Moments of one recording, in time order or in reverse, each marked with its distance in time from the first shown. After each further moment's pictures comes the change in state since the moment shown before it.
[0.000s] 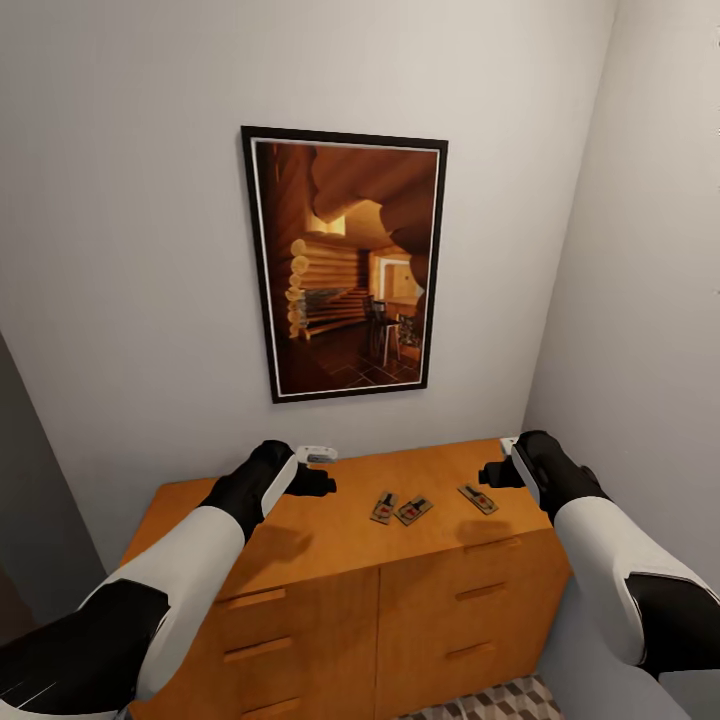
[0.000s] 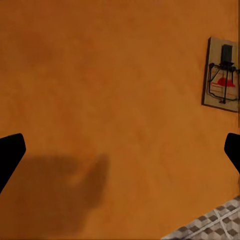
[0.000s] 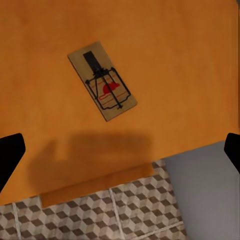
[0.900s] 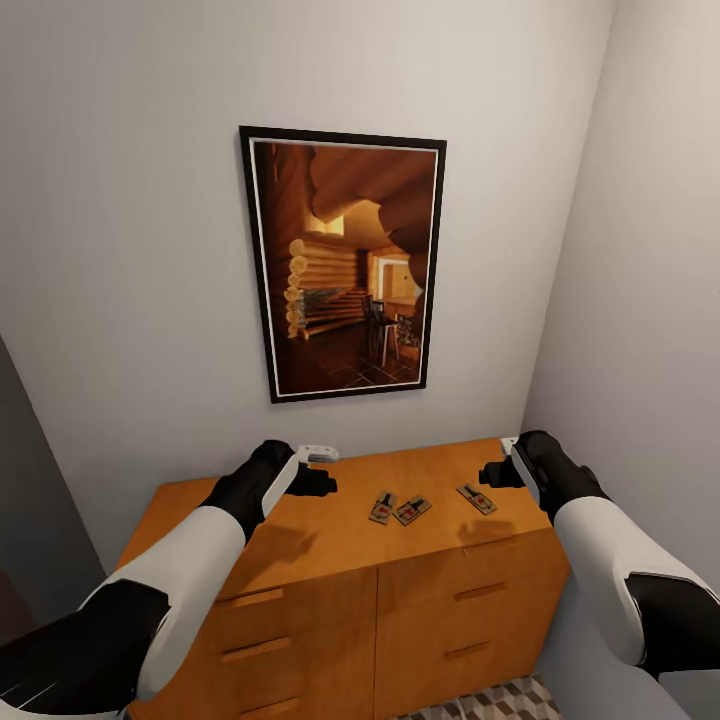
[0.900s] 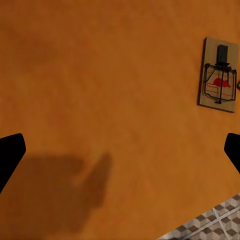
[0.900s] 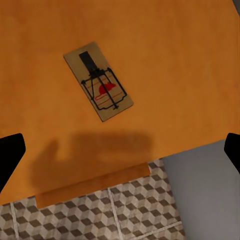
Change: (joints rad) left arm 0.000 -0.002 -0.002 -0.001 0.001 0.001 0.000; right arm 0.000 0.001 0.000 0.000 0.001 -0.001 -0.005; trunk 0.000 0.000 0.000
